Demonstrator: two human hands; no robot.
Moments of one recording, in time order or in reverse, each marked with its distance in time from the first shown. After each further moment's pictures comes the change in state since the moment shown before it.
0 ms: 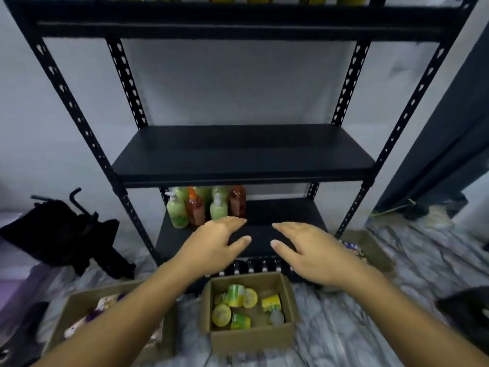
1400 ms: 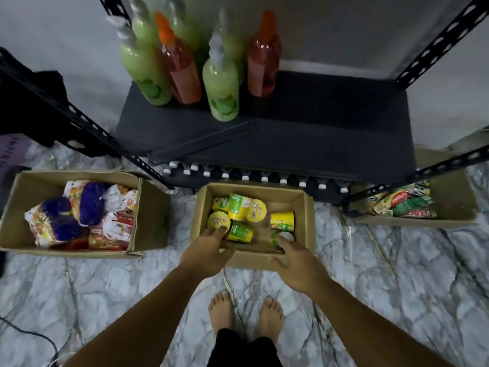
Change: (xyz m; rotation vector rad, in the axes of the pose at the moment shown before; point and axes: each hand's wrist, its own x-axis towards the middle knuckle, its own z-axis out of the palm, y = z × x) left_hand 0.059 -0.211 0.425 -0.207 -0.467 -0.665; right_hand 0.155 0.206 0.460 0.255 -0.549 0.285
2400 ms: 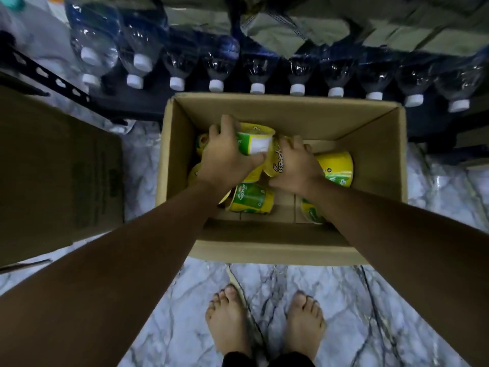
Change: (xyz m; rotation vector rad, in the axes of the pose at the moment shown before) left_hand 0.316 -0.089 0.161 -0.371 0.413 0.118; right_hand 0.370 0.077 0.176 -0.136 0.215 -0.028
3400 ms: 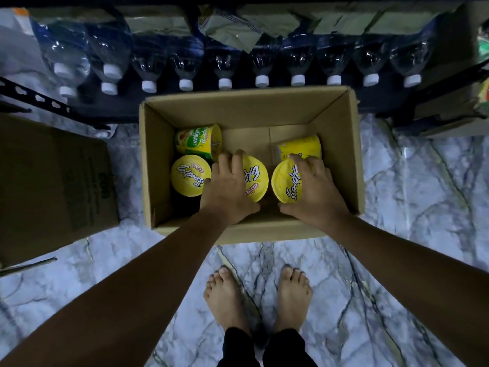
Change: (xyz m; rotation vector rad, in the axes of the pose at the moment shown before) left_hand -0.076 0.032 0.028 0.488 -0.344 0.072; right_hand -0.133 0.052 -0.025 0.302 0.071 0.112
